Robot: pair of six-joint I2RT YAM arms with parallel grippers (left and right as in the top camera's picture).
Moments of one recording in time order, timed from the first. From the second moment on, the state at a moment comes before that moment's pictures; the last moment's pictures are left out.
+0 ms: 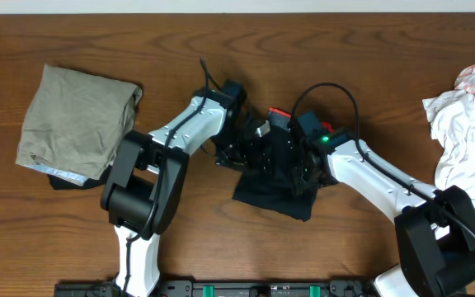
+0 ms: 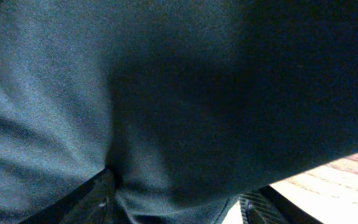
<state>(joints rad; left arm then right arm) -0.46 2.09 1.42 -0.99 0.64 0.06 0.49 1.70 0.99 -0.80 -0.03 0.26</state>
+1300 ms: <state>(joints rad) -0.53 2.09 1.33 -0.88 0.89 0.02 0.46 1.70 0.99 -0.84 -0.07 0.26</state>
